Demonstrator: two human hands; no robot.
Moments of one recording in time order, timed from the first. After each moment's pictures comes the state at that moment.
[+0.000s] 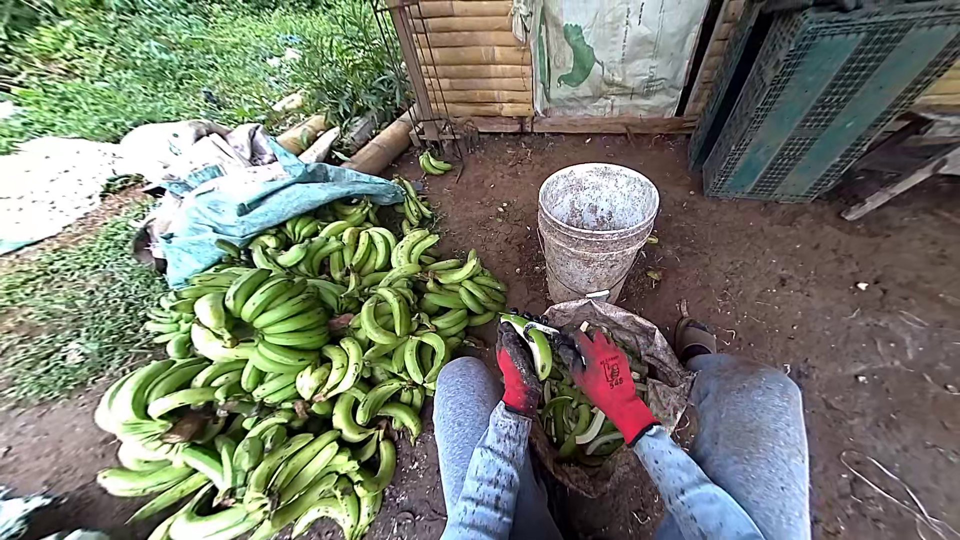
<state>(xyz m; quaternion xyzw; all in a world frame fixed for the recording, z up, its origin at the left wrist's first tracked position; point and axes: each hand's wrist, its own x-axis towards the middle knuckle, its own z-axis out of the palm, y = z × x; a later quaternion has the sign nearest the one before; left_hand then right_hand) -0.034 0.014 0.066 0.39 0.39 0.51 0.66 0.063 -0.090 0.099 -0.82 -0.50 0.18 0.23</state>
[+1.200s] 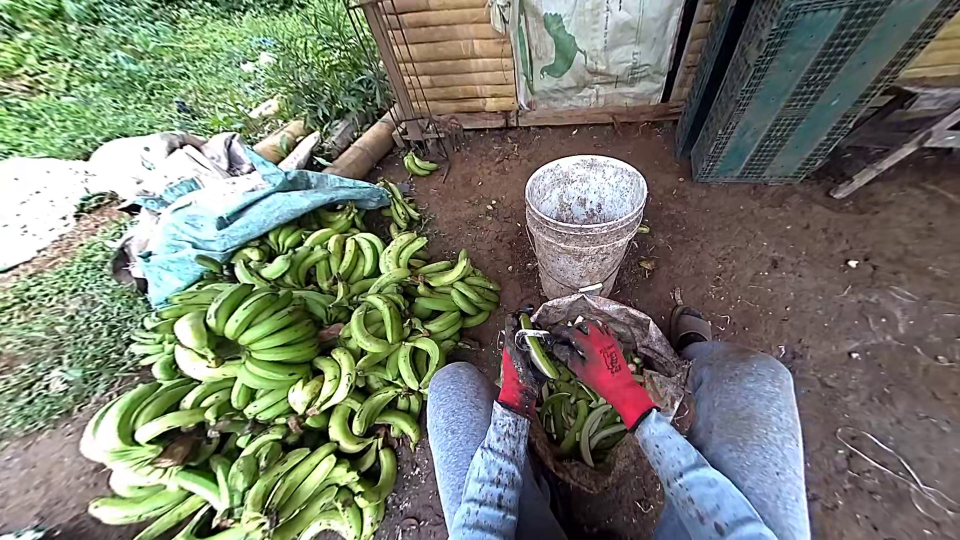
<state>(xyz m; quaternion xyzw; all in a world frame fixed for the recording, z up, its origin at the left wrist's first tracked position) -0.034 0.016 0.058 0.43 0.31 0.42 0.74 0.082 -0.080 0.065 -0.77 -0.54 0.16 0.31</state>
